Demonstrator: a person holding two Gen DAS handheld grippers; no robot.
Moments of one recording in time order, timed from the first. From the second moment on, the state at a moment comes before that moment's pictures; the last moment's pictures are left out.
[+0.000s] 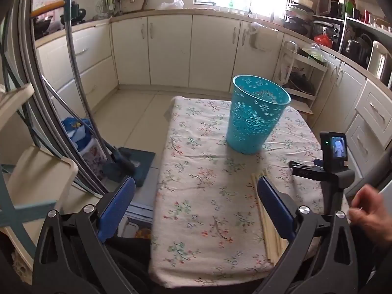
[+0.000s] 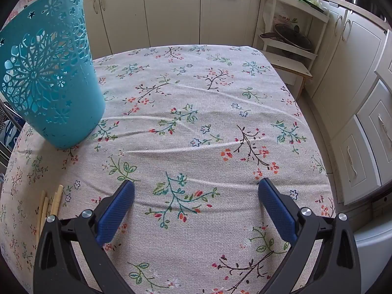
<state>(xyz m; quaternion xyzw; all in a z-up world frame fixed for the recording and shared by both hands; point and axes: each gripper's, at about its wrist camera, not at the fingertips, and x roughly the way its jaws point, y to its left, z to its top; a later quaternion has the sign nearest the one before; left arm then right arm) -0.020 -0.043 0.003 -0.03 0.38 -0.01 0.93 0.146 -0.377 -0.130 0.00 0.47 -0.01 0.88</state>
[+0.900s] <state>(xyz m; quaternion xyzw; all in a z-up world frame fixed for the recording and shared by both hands) -0.162 -0.100 0.078 0.04 0.34 0.00 0.94 -0.163 -0.326 0.125 0.06 0.21 0.06 0.97</state>
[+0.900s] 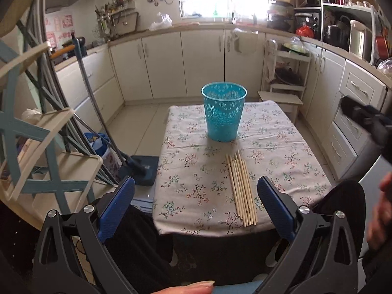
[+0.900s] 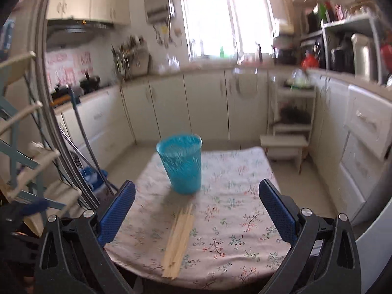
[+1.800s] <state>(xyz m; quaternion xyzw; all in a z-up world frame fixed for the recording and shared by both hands) -0.241 -0.078 0.109 -0.01 0.29 0.03 0.96 -0.280 -0.300 0.131 0.09 0.16 0.10 0.98</state>
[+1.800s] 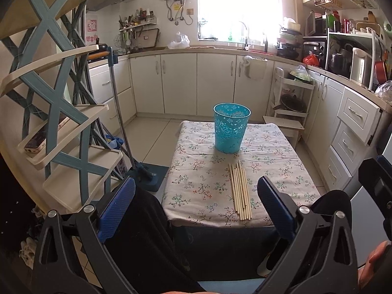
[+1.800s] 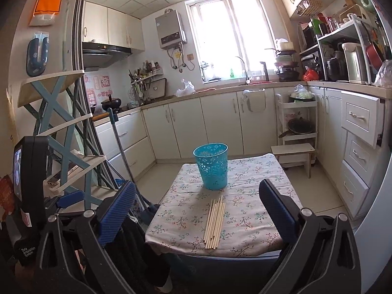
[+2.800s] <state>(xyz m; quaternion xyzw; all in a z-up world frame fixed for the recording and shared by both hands) -0.239 -0.081 0.109 0.00 0.28 0.02 0.96 -0.273 -0.297 0.128 0.10 0.17 0.11 0.97</state>
